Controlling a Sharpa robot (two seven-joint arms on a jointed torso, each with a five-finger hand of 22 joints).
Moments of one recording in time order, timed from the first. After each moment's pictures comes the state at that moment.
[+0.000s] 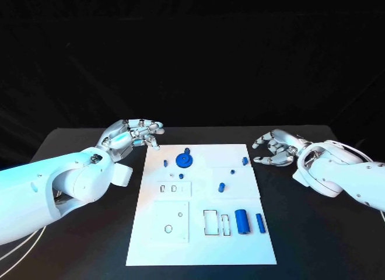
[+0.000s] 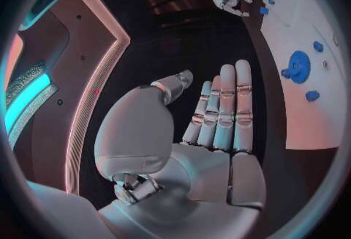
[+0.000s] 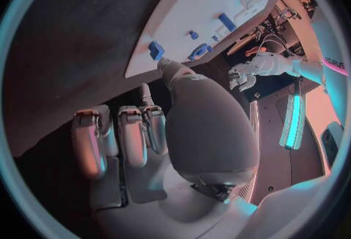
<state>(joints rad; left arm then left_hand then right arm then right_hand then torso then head) 1.19 -0.98 0.00 1.59 -0.10 -0.23 0.41 1.18 -0.16 0.62 0.00 0.05 0.85 0.21 0.28 0.29 1.11 0.14 0.08 0.09 1.06 0.07 0.72 0.60 0.18 0.98 0.16 0.76 0.40 1.26 -0.92 -0.13 1.39 -1.19 -0.37 0.00 1.39 -0.24 0.33 0.20 0.24 0.87 0.16 0.11 0.44 1.47 0.08 1.51 1.31 1.46 0.00 1.55 1.31 0.01 1.47 0.11 1.57 1.31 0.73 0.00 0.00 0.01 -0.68</state>
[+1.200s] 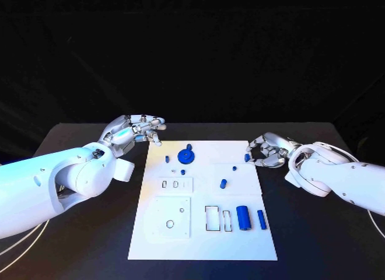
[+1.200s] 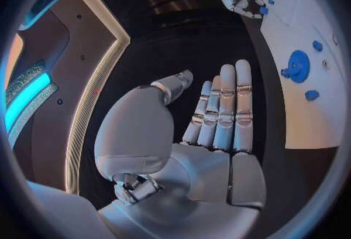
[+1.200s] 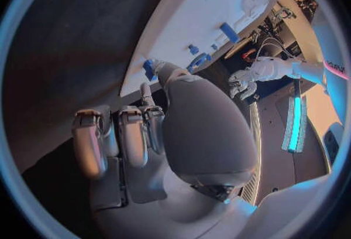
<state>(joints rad) 1.19 -0.98 0.00 1.59 -0.10 -0.23 0.41 1.18 -0.16 0.62 0.00 0.05 0.85 0.21 0.28 0.29 1.11 0.14 0.08 0.09 1.06 0.07 0.72 0.59 0.18 0.98 0.16 0.77 0.40 1.23 -0.84 -0.14 1.32 -1.19 -0.35 0.01 1.43 -0.22 0.35 0.19 0.25 0.91 0.14 0.11 0.44 1.46 0.08 1.52 1.31 1.47 -0.01 1.55 1.31 0.01 1.47 0.10 1.57 1.31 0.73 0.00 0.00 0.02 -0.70</state>
